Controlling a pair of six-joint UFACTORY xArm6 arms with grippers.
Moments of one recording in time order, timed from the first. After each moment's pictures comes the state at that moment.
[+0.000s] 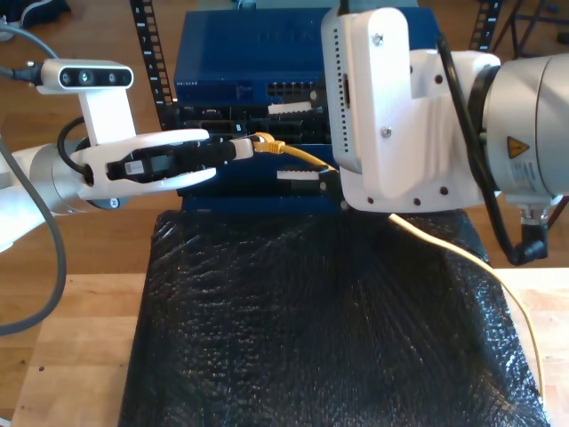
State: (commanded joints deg) left arm 15.8 -3.1 -48.3 -89.7 130.9 -274.5; right arm 37.8 -48.0 -39.4 33.7 31.3 -102.9
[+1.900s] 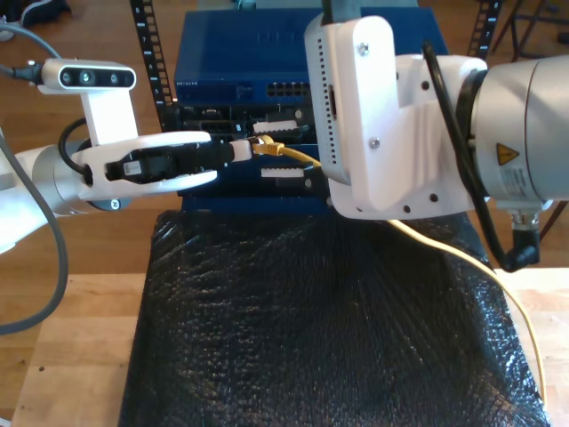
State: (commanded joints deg) left arm 15.5 -2.9 -48.3 -89.7 132.4 -275.7; right arm 39.8 -47.7 -39.6 33.7 31.3 -103.3
